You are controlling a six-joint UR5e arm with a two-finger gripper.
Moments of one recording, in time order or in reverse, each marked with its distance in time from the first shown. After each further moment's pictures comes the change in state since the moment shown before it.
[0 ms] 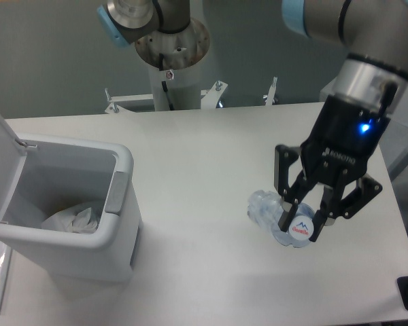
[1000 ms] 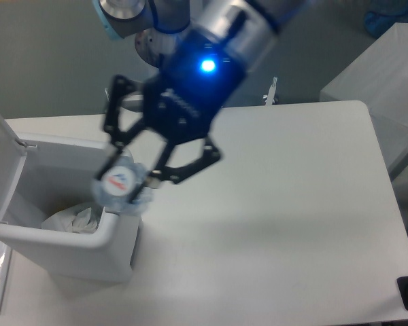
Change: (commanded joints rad) arm -0.253 0.130 -0.123 0.055 -0.094 -0.162
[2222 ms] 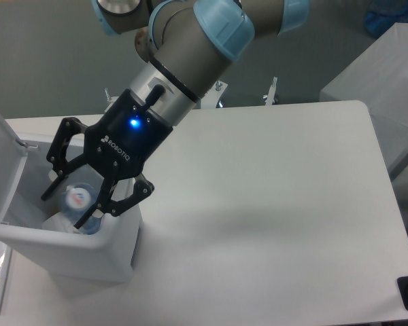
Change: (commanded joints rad) arm -0.034 0.008 -0.267 0.203 0.073 0.148
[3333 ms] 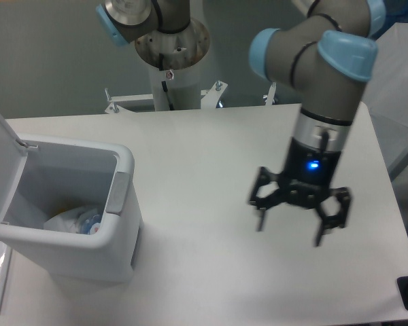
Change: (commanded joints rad) arm 0.359 -0.130 -0.002 -0.021 0.604 0.383
